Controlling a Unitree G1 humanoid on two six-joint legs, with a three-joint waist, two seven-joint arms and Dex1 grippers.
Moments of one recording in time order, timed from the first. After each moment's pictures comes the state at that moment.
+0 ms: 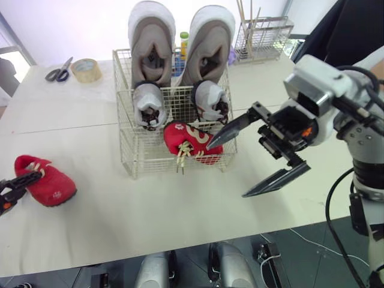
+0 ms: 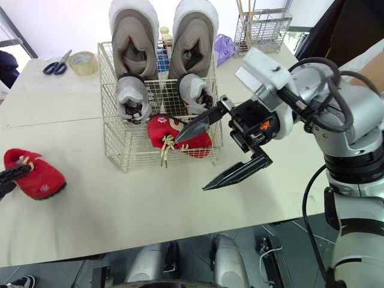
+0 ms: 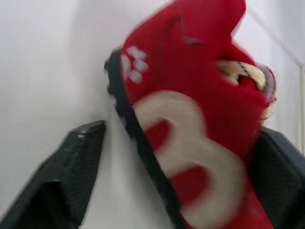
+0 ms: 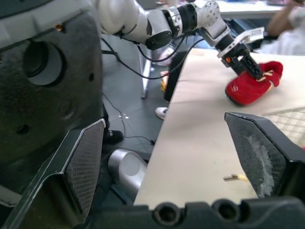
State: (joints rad) left arm -0.19 1.03 0.68 0.63 -0.77 1.04 -0.68; right arm -0.98 -0.85 0.10 -0.28 0.88 0.80 1.54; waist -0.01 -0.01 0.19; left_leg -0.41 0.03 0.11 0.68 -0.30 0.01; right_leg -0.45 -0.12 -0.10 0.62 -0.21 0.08
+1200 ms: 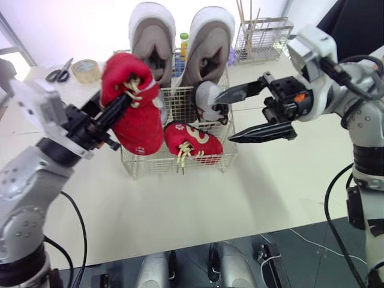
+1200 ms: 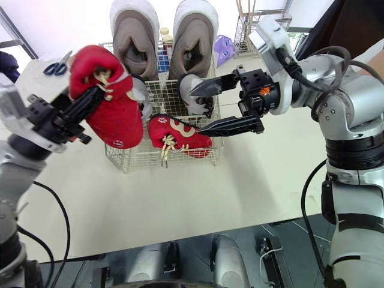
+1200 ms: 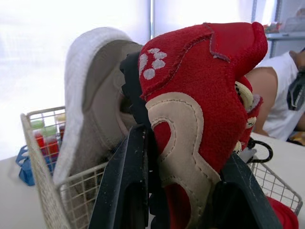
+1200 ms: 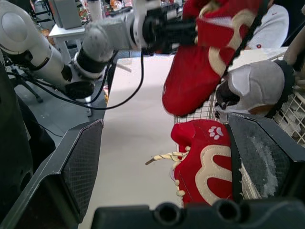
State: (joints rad) left arm -0.23 0.58 0.40 -0.73 -0.86 0.56 -0.34; right arm -1.03 -0.81 0.07 -0.06 0.76 0.80 1.42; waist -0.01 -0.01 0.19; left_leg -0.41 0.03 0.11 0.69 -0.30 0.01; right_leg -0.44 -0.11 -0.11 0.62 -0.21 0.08
